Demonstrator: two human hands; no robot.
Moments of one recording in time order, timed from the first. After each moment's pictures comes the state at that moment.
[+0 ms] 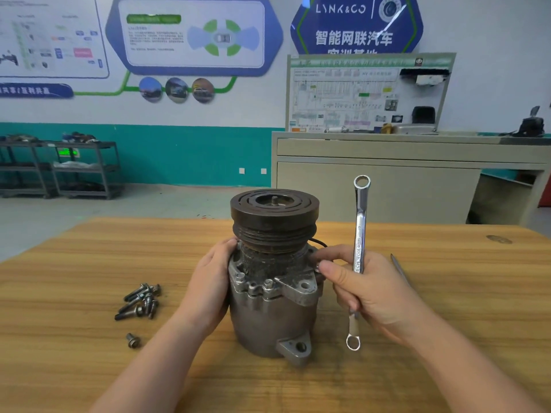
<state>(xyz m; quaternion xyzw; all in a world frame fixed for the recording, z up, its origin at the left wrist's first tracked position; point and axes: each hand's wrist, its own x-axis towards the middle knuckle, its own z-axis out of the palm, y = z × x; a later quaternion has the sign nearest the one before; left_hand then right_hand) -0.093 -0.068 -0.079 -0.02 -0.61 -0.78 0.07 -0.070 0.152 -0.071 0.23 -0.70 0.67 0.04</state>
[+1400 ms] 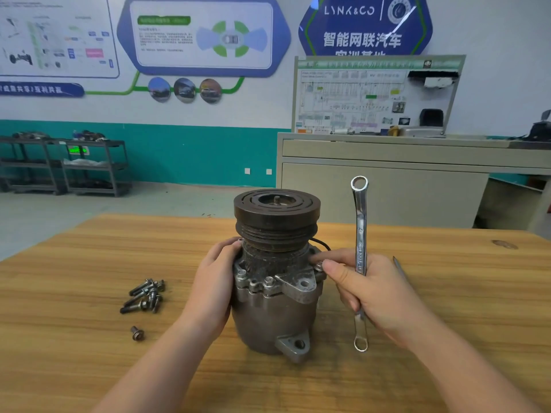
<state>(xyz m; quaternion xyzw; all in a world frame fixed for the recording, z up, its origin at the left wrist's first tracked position) -0.085 -0.060 -0.079 0.02 -0.59 -0.80 0.11 -0.060 0.153 -0.066 0.21 -0.76 0.61 0.09</state>
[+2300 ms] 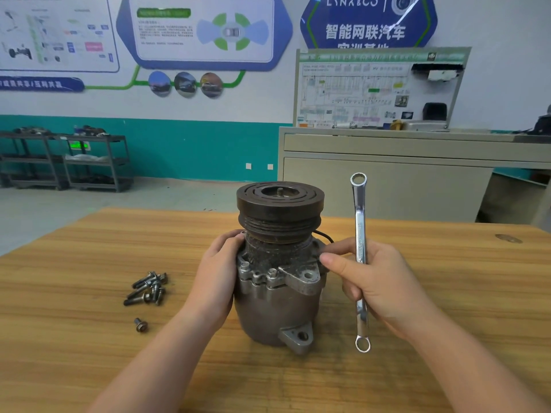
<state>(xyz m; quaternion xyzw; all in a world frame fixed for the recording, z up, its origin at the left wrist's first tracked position) -0.079 -0.060 -0.074 0.02 -0.62 -0.78 0.11 -0.061 0.150 -0.066 0.18 -0.74 0.63 0.11</state>
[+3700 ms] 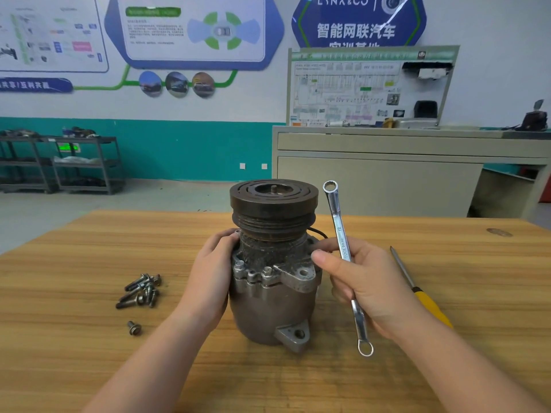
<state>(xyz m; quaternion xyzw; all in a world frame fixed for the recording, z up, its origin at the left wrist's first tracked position) -0.078 -0.061 -0.074 0.01 -0.63 -0.77 0.13 -0.057 0.141 -0.071 0.16 -0.68 0.71 0.06</state>
